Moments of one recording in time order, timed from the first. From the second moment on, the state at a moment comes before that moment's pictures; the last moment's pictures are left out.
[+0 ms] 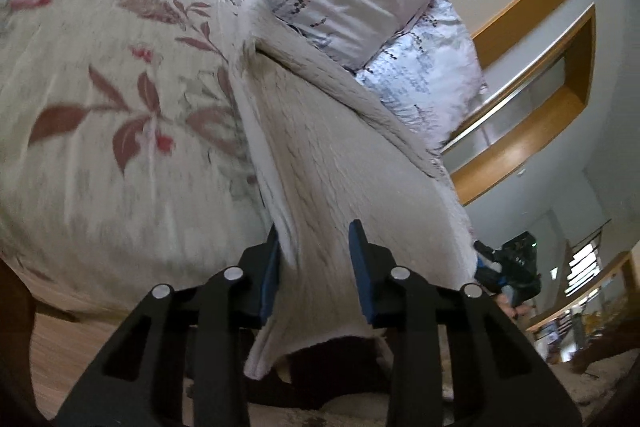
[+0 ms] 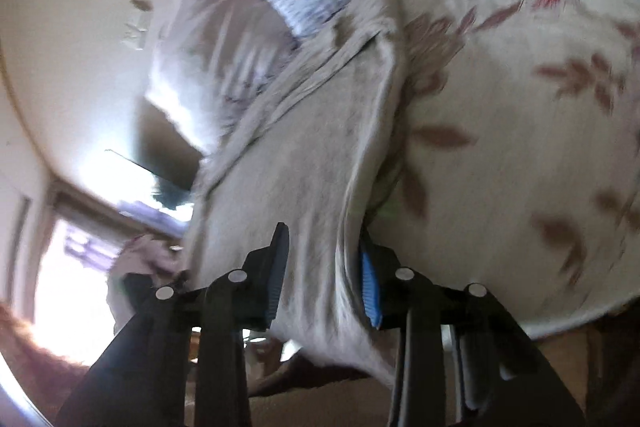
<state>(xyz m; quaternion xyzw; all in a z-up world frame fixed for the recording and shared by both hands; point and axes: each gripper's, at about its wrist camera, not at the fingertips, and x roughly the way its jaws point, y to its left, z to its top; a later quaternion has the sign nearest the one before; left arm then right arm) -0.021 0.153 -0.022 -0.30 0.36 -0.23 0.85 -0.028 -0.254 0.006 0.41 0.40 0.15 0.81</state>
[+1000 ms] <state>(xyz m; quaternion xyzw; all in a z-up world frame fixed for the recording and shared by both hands) 0.055 0.129 0.083 -0.10 0.29 -0.12 0.94 0.013 -0.186 0.130 0.04 0.21 0.00 0.98</state>
